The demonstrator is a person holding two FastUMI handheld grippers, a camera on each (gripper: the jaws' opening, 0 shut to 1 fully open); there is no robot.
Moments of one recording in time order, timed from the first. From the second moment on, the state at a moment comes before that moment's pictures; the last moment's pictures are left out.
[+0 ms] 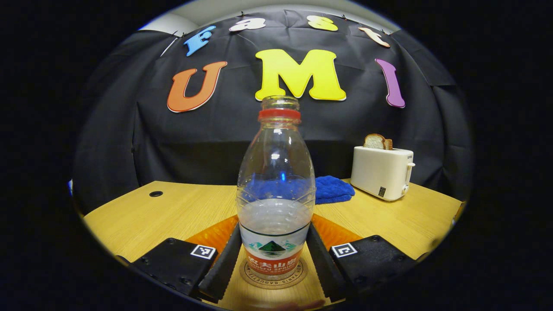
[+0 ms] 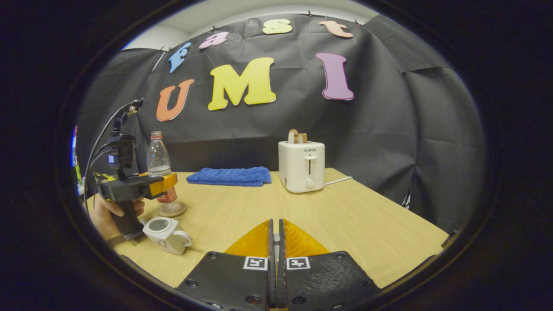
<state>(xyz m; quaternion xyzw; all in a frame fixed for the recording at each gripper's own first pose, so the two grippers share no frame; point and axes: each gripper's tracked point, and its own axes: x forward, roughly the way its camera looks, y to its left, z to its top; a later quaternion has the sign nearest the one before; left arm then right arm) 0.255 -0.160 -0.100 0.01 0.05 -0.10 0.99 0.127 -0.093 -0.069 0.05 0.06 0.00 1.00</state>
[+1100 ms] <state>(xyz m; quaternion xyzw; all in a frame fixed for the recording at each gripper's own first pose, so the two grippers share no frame) 0.222 -0.161 -0.112 0.04 0.05 -0.12 0.99 0.127 -0.087 -0.069 0.03 0.05 0.00 1.00</state>
